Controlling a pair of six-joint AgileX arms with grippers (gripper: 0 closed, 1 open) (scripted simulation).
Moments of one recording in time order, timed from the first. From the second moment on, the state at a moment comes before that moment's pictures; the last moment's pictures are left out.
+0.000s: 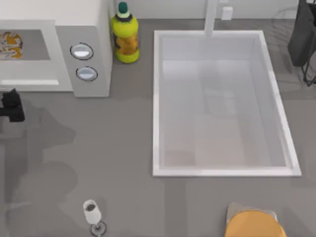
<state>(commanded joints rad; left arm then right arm) 0.23 1.95 0.56 1.00 0.23 0.10 0.00 0.00 0.00 0.00 0.00 0.00</state>
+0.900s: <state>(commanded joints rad) 0.26 1.72 0.47 0.93 0.26 0.11 0.00 0.00 0.00 0.00 0.00 0.00</state>
